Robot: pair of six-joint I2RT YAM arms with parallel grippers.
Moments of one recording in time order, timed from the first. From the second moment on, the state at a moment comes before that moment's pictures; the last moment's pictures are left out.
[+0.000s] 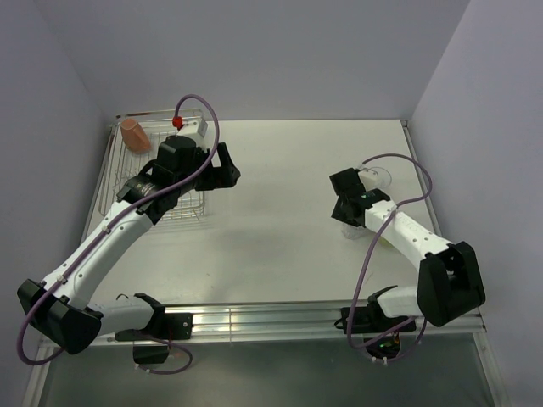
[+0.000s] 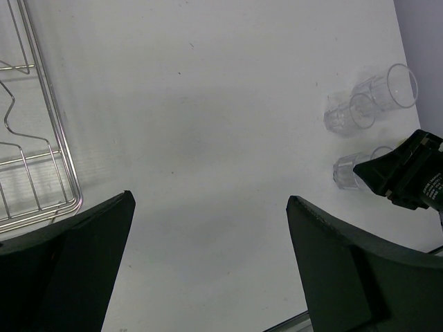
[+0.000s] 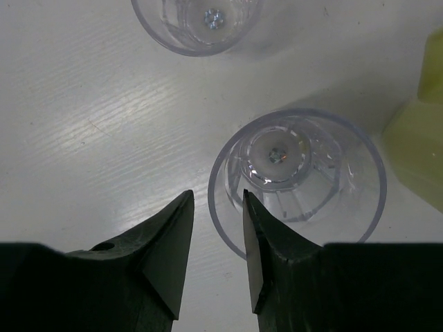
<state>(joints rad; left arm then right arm) -0.55 1.22 1.27 -0.56 -0.07 -0.51 0.37 1.31 0.86 -0.62 0.40 0.72</state>
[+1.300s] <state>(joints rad) -0.26 1.32 1.34 -0.33 0.40 -0.61 0.40 1.34 1.10 -0.08 -0.48 0.88</state>
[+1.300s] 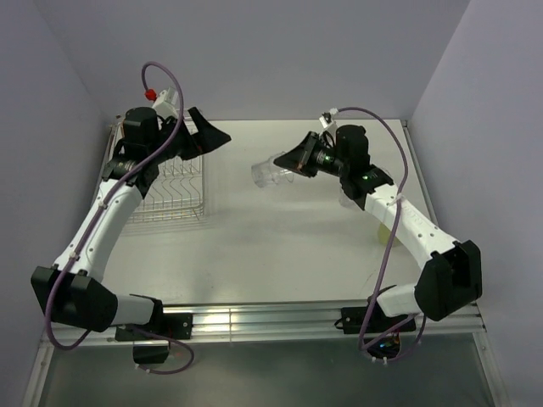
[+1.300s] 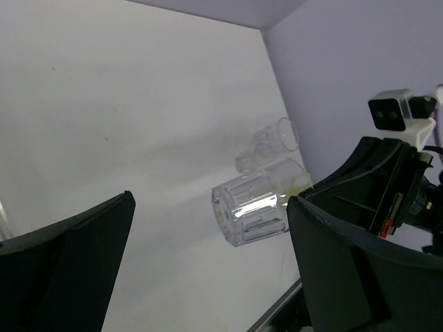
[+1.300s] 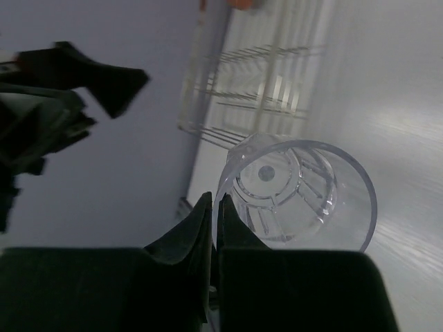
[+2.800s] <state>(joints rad) -0.29 1.36 1.13 0.24 0.82 -0.91 0.42 1.54 1.09 0.78 -0.75 1.52</state>
